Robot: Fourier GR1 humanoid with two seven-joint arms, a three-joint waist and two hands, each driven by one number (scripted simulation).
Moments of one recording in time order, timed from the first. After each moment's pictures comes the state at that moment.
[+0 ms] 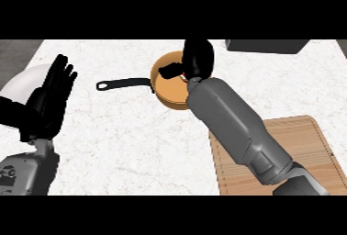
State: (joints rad) left arm -0.25 0.24 0.04 -1.61 0.12 0.16 0.22; right arm -1.10 0.00 0.36 -0.67 0.49 -0.67 0.53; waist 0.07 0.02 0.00
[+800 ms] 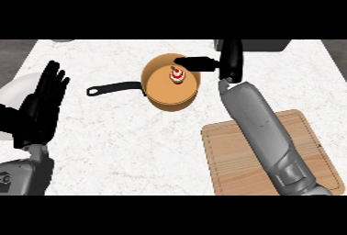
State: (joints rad) left arm -0.21 0.24 0.07 -1.62 0.10 0.16 0.22; right arm -0.90 -0.06 0.14 -0.91 0.15 -0.65 0.14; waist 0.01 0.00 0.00
